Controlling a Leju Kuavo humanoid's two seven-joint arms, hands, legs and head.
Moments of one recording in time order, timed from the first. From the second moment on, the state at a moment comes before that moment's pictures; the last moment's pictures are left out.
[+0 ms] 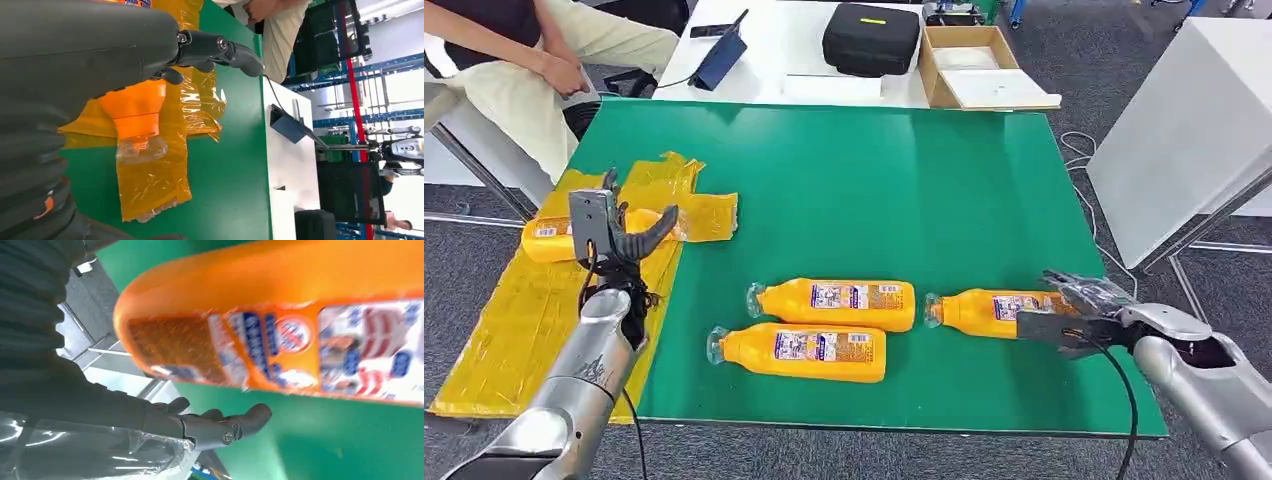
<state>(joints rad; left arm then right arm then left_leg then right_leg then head) -0.59 0.02 0.09 -0.76 -0.01 0.29 -0.42 -0.56 -0.67 0.74 -0.98 0.69 0.41 -0.08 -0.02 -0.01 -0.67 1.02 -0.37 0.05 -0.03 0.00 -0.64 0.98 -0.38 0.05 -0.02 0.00</state>
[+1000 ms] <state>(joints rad) -0.59 0.01 0.09 -0.75 -0.02 0.30 -0.42 -0.57 -0.56 0.76 -0.84 0.74 0.32 -0.08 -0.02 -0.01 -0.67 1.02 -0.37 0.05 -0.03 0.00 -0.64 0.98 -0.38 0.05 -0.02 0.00</state>
